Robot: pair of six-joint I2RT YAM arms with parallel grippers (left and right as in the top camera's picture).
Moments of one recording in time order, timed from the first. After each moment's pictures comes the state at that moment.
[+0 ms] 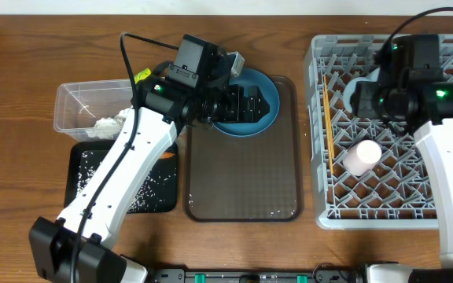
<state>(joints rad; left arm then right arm) -0.43 1.62 1.51 -0.87 0.54 -0.43 0.06 1.49 1.49 -1.06 -0.01 0.15</state>
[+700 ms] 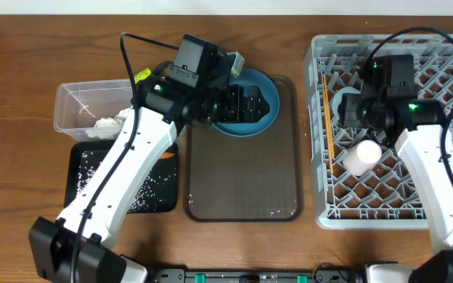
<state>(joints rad) -0.43 1.62 1.51 -0.87 0.54 -0.43 0.07 1.49 1.22 -0.77 0.00 0.15</state>
